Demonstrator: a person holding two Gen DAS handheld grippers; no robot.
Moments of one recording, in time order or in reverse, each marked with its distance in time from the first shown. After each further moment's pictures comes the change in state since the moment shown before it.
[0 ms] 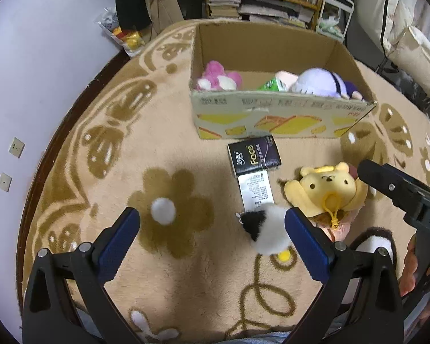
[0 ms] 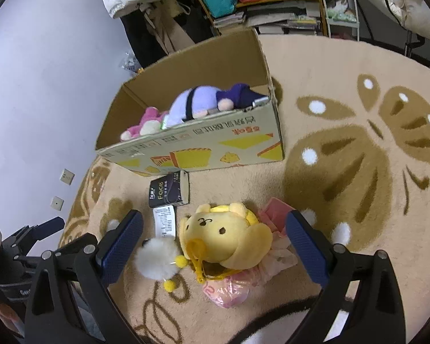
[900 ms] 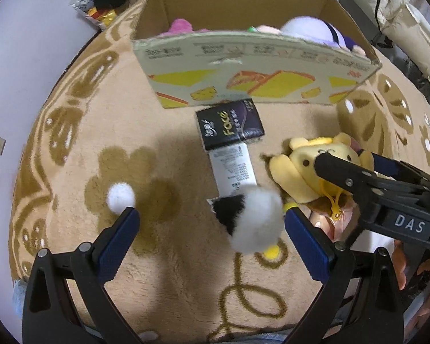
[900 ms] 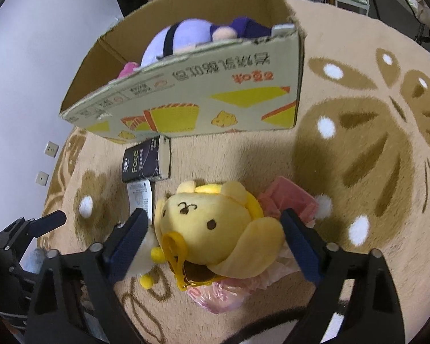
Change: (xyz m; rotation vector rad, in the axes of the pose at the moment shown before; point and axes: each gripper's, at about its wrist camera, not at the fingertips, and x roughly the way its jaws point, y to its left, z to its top) left arm 0.051 -0.024 -0.006 0.042 0.138 -0.060; right arm 0.050 0.002 -0.006 -0.033 0.177 -0.060
